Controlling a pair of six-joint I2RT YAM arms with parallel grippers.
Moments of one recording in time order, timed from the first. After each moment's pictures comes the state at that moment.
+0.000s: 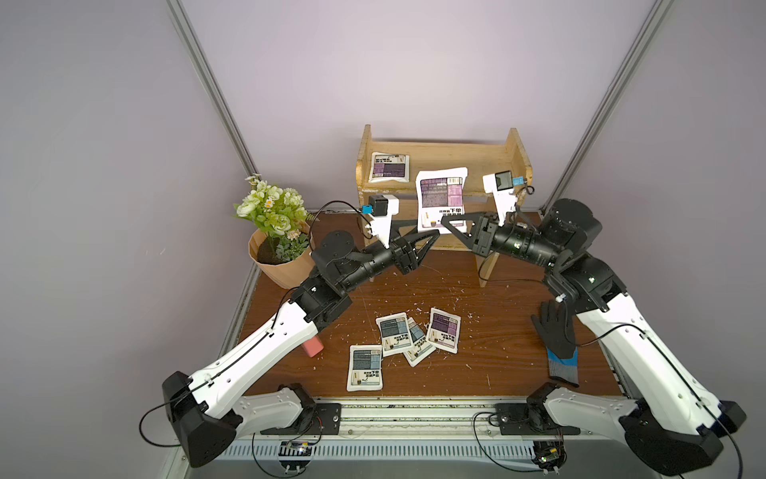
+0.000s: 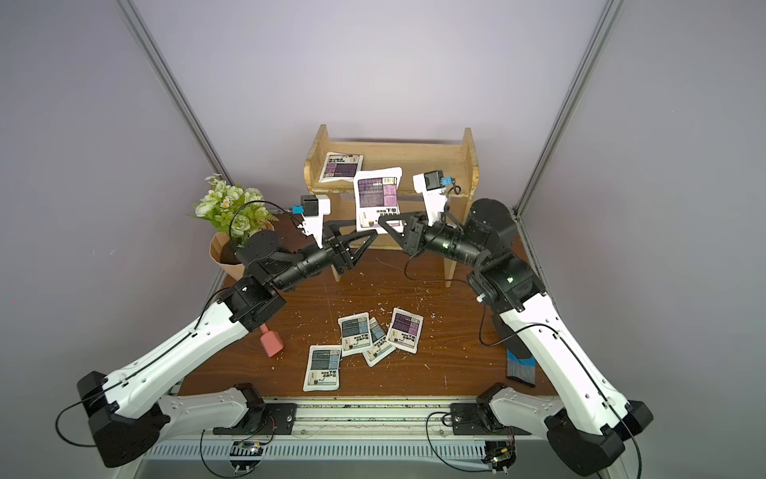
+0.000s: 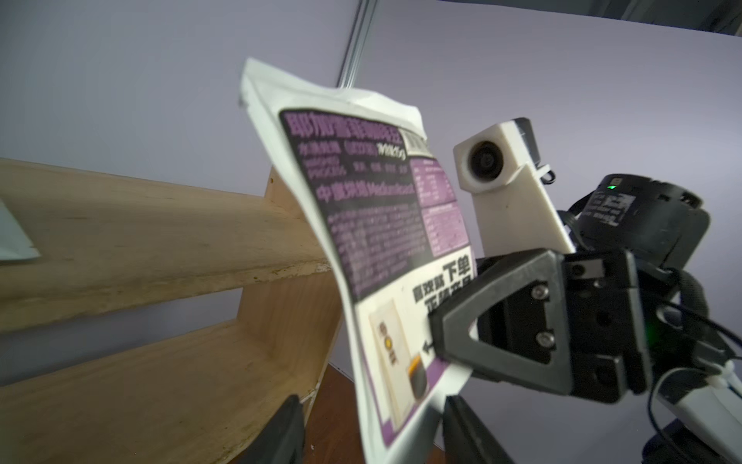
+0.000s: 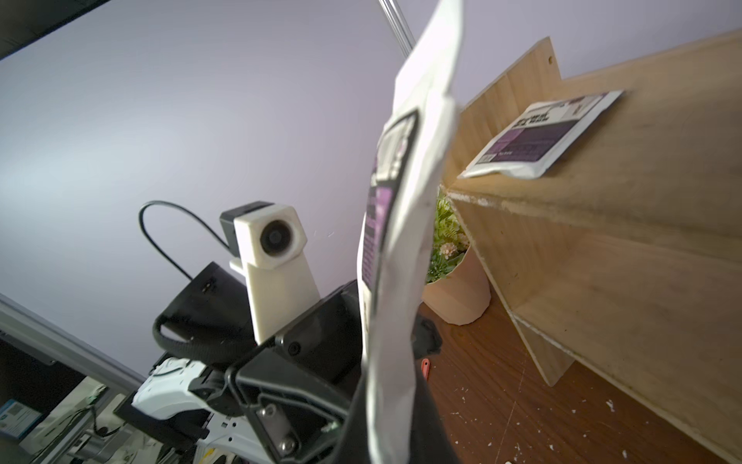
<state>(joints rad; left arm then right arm) -0.75 1.17 1.18 0.19 0.25 -0.39 0.57 1.21 1.57 -0.30 -0.49 0.54</state>
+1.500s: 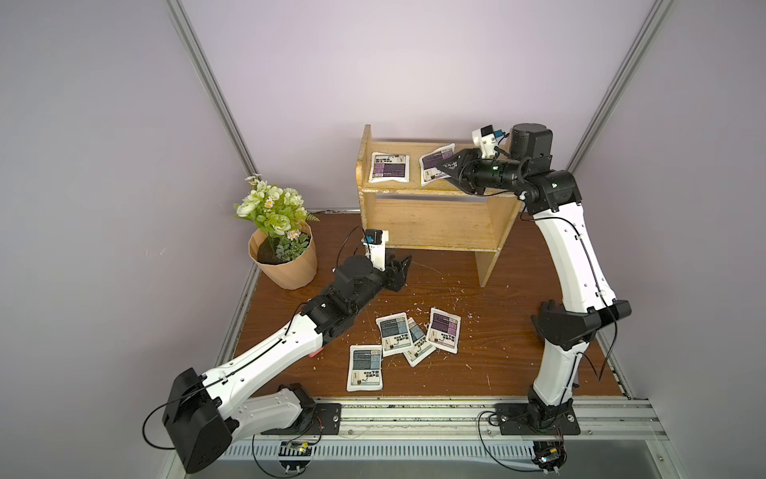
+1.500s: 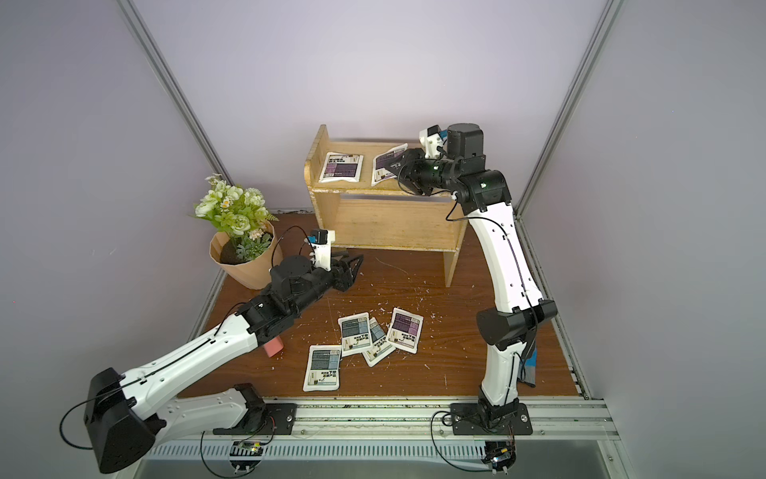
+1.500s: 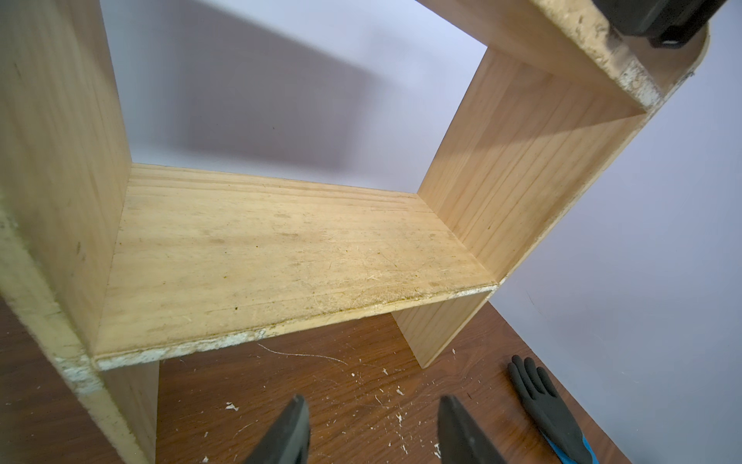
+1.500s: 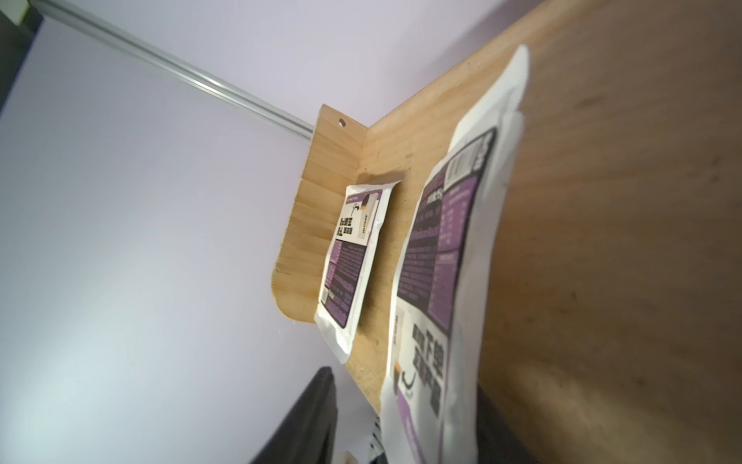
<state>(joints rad) -0.75 1.14 0.90 0.07 -0.12 -0.40 0.35 1.92 2.51 -0.85 -0.55 0.86</state>
